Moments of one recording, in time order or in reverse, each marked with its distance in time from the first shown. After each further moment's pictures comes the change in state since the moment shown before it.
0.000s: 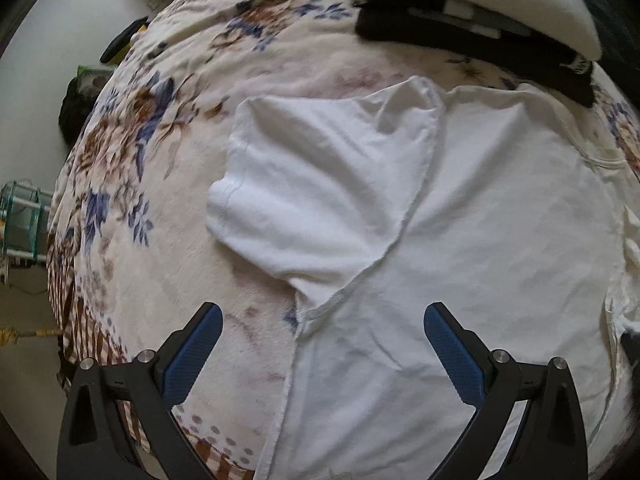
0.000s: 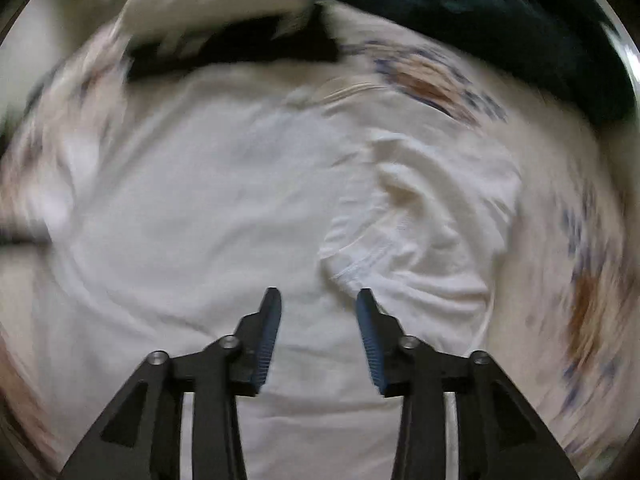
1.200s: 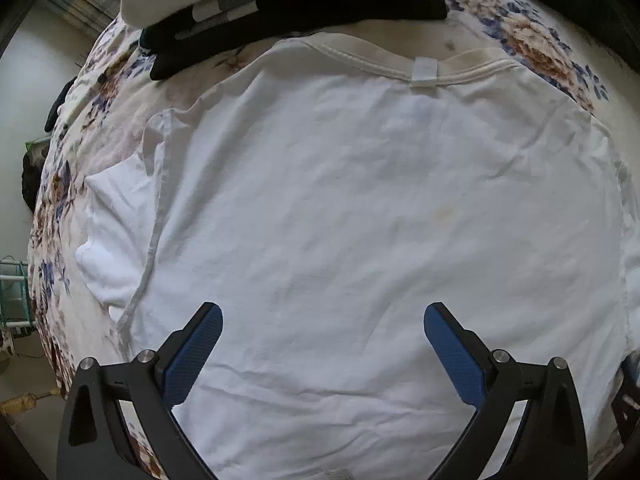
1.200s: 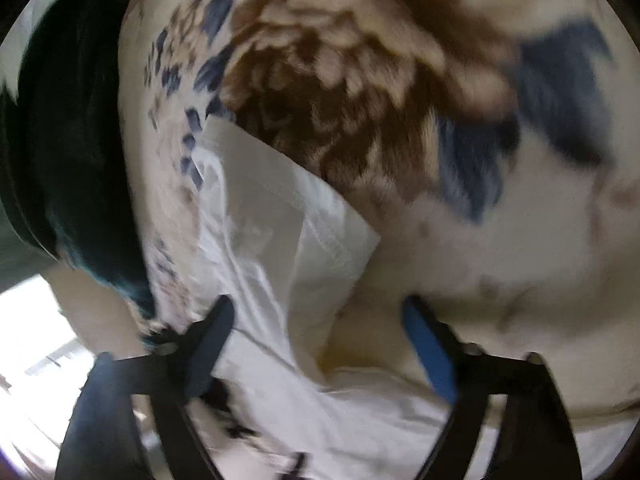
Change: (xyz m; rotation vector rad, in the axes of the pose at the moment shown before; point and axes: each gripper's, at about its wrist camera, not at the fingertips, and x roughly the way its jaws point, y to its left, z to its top) left arm -0.012 -0.182 0.006 0.220 0.023 -0.045; right arm 0.025 -0.304 -0.104 1.562 -0.058 0.478
